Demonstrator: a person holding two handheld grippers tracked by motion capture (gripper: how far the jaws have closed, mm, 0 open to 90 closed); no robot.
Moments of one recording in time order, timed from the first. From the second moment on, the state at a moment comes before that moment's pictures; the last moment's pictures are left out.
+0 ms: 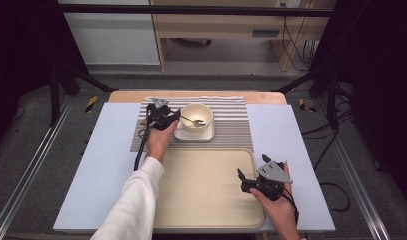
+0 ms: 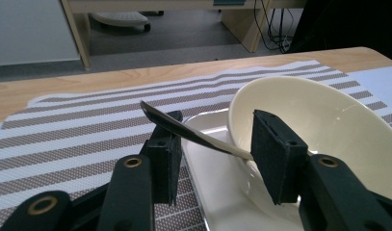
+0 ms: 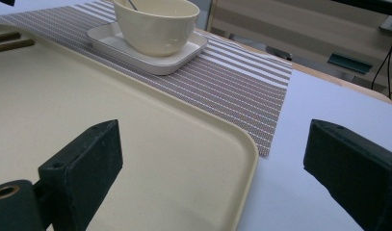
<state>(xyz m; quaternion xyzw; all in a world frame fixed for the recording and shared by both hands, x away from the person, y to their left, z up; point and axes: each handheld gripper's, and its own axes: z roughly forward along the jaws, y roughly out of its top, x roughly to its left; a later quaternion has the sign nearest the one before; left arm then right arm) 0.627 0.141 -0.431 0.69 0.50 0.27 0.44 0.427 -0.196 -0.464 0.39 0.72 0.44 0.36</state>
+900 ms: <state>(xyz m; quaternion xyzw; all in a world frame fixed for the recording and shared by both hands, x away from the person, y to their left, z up) 0.629 0.141 -0.434 0.68 0.51 0.26 0.46 0.427 -0.195 -0.464 0.39 0.72 0.44 0.36</state>
